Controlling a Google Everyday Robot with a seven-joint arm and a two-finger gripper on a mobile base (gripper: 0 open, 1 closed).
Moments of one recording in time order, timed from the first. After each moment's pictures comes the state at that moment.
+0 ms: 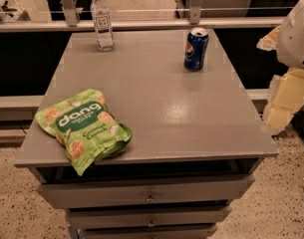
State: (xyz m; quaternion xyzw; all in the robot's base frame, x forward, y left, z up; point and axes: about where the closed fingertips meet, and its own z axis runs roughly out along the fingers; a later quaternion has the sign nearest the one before) arm 0.438 -0.216 0.977 -0.60 0.78 -0.04 0.16
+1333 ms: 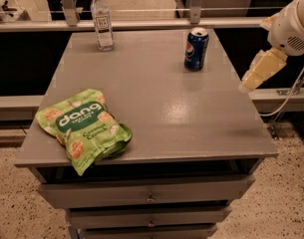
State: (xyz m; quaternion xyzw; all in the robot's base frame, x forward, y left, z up) arm 0.571 -0.259 0.958 -0.51 0.80 -0.04 0.31
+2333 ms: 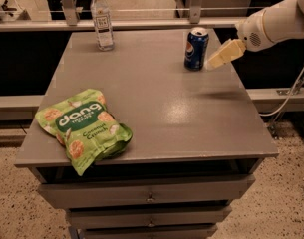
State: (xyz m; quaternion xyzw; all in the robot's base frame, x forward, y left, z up) arm 0.695 -0.230 0.922 -0.42 0.80 0.08 0.42
